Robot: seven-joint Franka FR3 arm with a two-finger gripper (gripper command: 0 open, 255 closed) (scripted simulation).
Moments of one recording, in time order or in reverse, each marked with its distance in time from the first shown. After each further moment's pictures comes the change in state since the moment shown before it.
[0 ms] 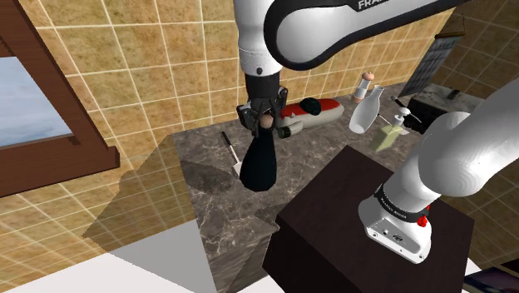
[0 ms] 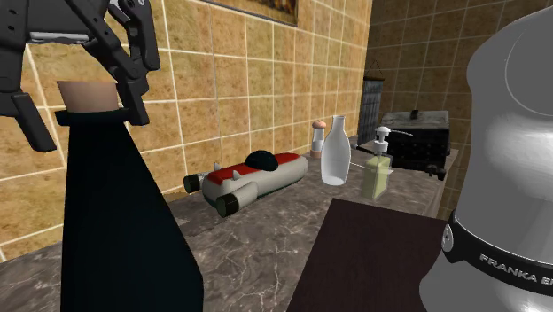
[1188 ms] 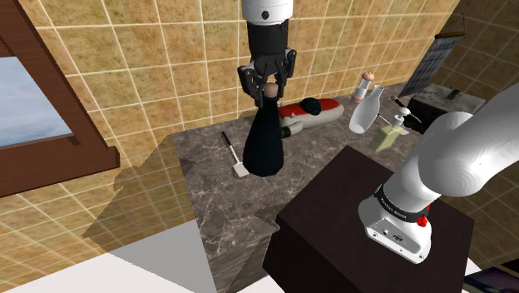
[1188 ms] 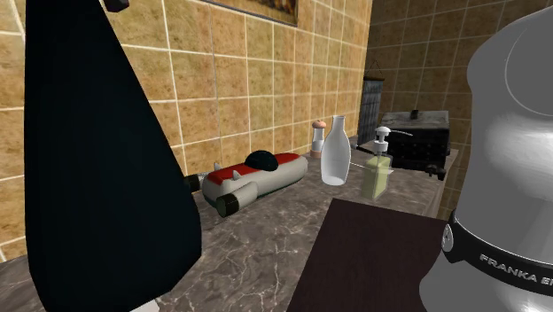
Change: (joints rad) arm -0.003 -0.052 -0.024 0.191 0.006 -0.240 -0.019
